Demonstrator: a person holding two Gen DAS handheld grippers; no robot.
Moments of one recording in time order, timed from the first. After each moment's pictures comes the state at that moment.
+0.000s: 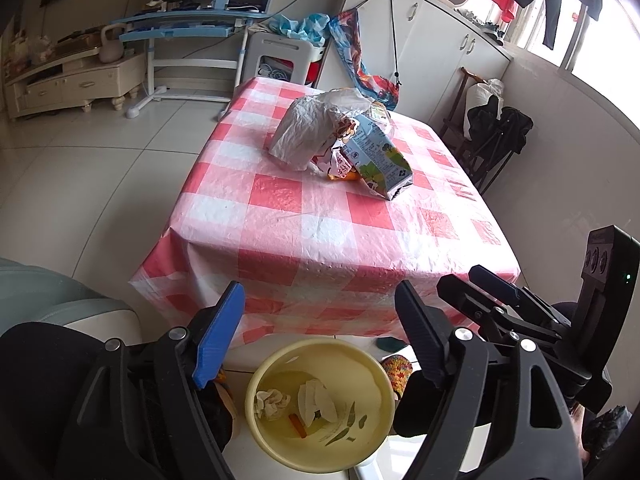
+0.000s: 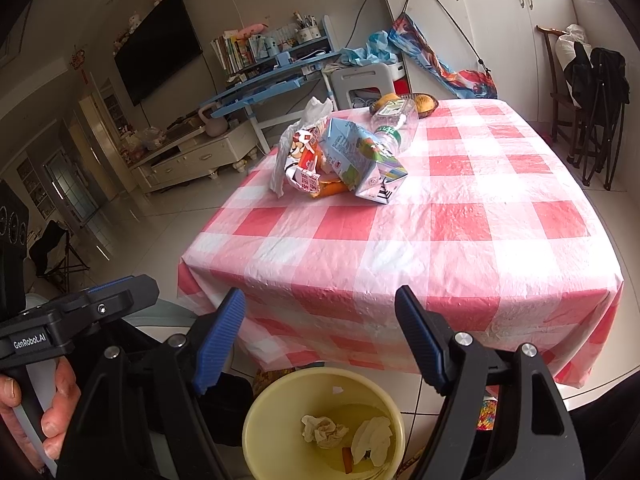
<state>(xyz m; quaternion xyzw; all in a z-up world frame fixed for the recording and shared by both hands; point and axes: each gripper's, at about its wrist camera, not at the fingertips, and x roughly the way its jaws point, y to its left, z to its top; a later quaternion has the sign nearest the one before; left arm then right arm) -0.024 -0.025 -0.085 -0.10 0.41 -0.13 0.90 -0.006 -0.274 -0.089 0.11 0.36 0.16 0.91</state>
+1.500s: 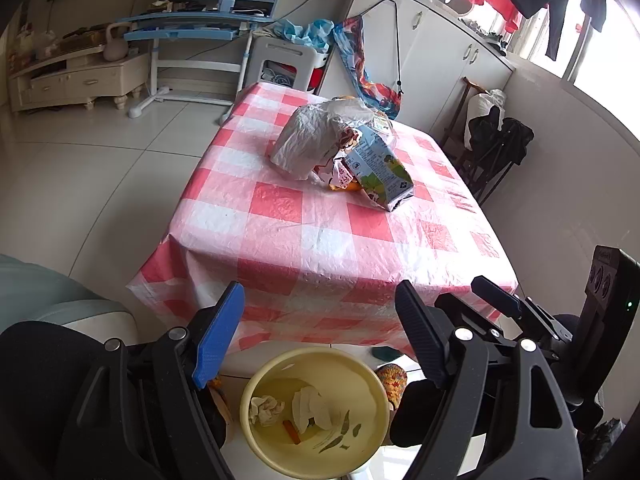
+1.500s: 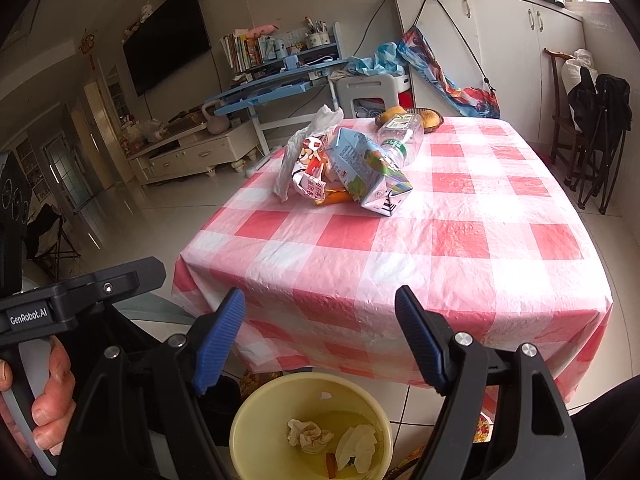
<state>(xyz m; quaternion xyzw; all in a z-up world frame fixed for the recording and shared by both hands) -0.018 -0.024 -0.082 -0.11 0.40 -0.13 0.90 -0.007 -0.261 -0.085 0.07 0.34 0.15 0.92</state>
